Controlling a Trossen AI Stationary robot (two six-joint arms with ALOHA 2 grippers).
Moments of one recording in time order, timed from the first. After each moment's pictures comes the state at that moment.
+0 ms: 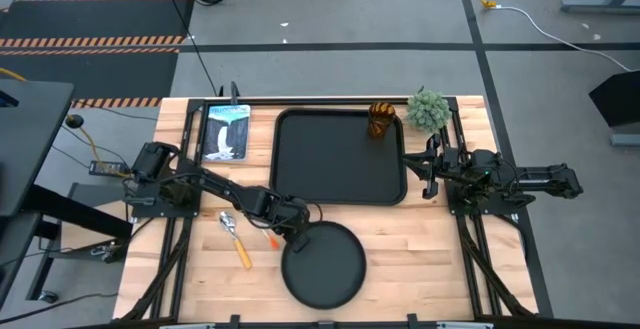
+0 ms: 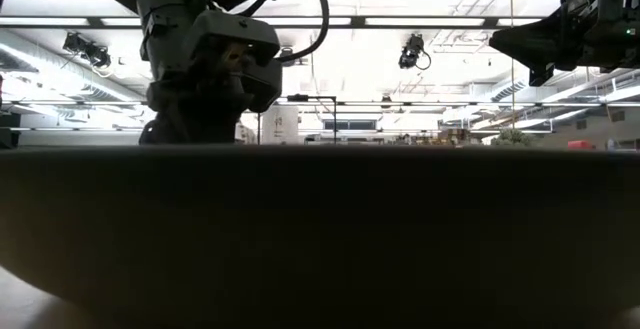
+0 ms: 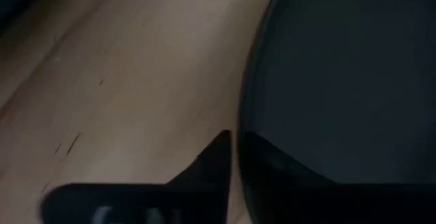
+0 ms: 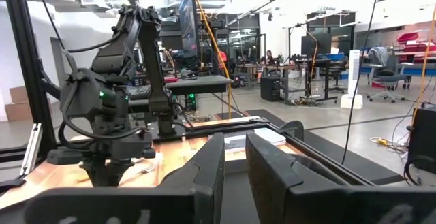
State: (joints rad) left arm -0.28 1.78 1.04 -0.39 0.02 -0.99; right arm -0.04 0.03 0.01 0.21 0.19 0.00
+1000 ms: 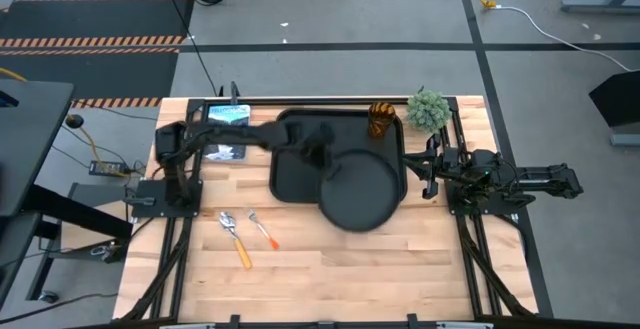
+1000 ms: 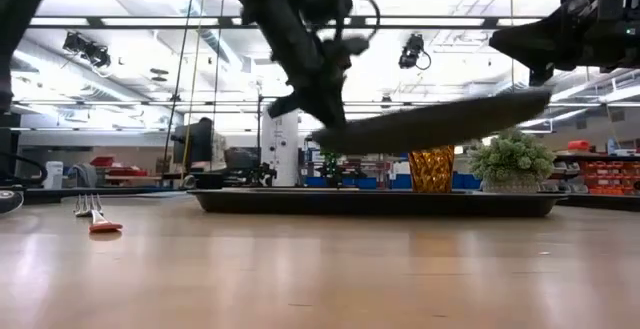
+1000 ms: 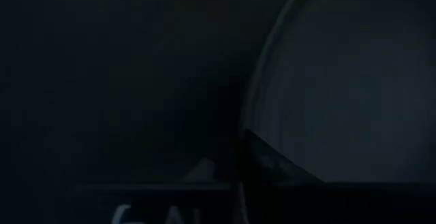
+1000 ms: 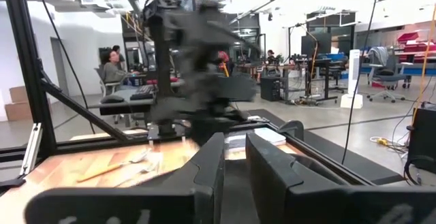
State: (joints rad) left arm 0.20 1.90 1.45 -0.52 0.01 -0.56; right arm -0.03 0.03 0.01 0.21 0.19 0.00
